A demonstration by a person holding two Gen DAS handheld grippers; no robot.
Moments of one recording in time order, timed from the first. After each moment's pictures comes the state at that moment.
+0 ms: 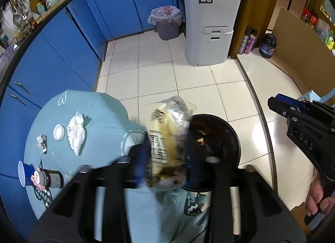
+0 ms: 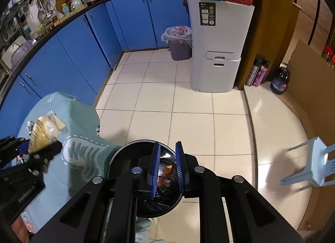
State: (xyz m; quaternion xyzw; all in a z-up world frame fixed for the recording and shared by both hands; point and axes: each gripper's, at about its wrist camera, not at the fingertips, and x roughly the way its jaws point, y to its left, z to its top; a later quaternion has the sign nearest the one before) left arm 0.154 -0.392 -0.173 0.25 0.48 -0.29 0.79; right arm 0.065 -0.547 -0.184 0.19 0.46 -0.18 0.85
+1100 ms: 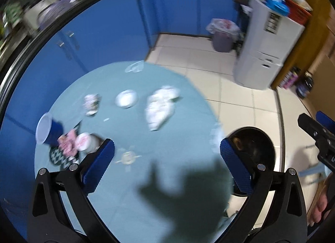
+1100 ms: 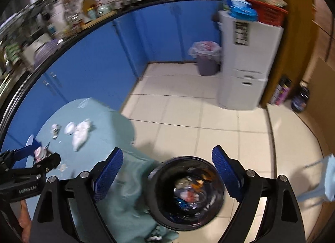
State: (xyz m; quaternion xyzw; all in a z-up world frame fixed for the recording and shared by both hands) left arm 0.208 -0.243 -0.155 0.14 0.48 -0.14 0.85; right arm 0.125 -0.450 -0.157 0.15 0.41 -0.11 0.89
